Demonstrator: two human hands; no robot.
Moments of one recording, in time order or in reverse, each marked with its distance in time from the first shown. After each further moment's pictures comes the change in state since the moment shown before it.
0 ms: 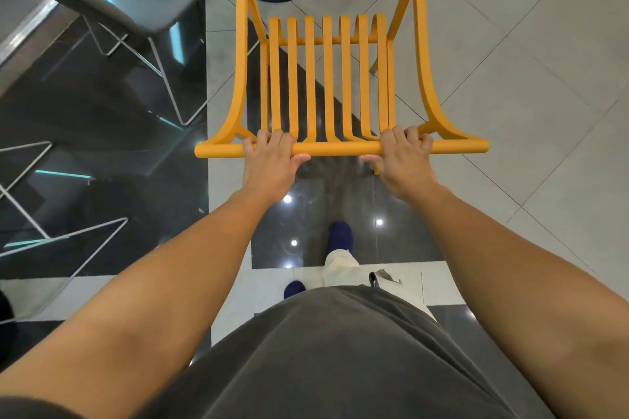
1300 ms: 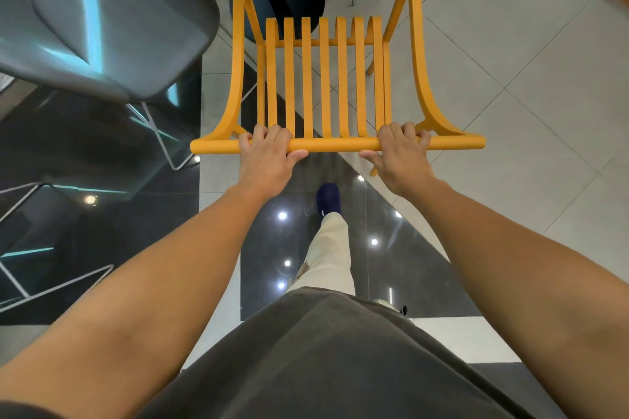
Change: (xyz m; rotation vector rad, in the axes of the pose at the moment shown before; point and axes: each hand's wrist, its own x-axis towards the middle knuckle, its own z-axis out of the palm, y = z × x) left_hand 0.228 -0.022 -0.040 -0.087 0.022 -0.023; right_hand 0.232 0.041 -0.055 -0.008 -0.040 -0.019
